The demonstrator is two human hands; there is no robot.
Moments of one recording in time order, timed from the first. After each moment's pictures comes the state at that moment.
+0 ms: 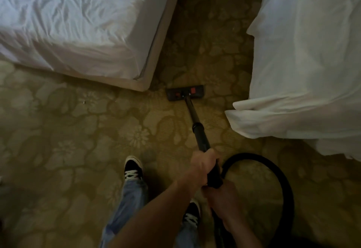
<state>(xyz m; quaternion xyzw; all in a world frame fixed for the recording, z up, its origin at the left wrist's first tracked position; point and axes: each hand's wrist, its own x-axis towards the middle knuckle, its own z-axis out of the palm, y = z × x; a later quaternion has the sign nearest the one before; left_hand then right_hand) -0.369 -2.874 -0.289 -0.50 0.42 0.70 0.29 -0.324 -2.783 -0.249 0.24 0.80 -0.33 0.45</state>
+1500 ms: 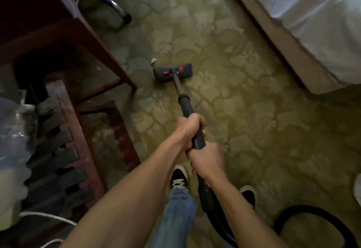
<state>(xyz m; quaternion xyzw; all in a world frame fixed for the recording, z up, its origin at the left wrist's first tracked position) 0.162 -3.305 -0.280 -0.67 0.20 0.71 -0.10 0.126 -3.206 -0.241 -0.14 0.81 -0.20 0.54</state>
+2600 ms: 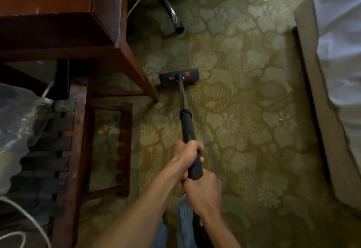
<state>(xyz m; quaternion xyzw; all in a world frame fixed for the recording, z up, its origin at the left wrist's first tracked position) 0.130 -3.443 -0.277 -0.72 0.08 0.65 -0.22 0.055 -3.376 -0.237 -0.32 0.75 -0.03 0.57</state>
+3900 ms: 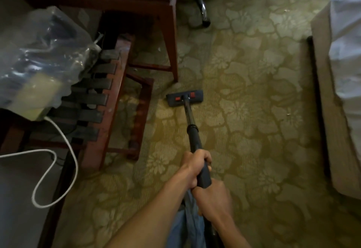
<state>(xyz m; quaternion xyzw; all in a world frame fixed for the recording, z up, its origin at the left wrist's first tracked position) 0.143 -3.220 -0.252 -0.69 -0.02 0.68 -0.25 0.055 -3.167 -0.215 -0.39 0.72 0.05 0.57</state>
